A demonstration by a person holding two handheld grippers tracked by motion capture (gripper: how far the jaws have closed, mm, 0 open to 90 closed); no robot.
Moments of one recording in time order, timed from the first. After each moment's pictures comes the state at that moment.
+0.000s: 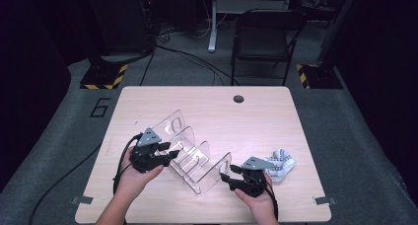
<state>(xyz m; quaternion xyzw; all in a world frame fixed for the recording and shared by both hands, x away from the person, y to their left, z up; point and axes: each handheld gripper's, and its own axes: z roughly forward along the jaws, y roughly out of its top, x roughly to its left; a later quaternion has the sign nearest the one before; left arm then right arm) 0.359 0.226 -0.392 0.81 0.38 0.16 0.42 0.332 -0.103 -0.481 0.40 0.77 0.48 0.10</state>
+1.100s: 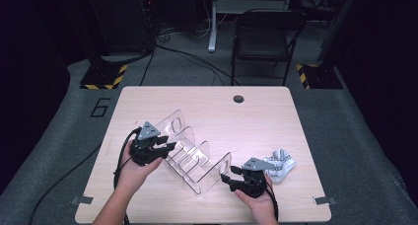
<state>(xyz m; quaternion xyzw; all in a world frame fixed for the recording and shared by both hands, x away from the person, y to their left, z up) 0.376 0.232 -0.390 0.81 0.39 0.19 0.40 0.331 -0.105 -0.485 0.40 0.77 0.48 0.10</state>
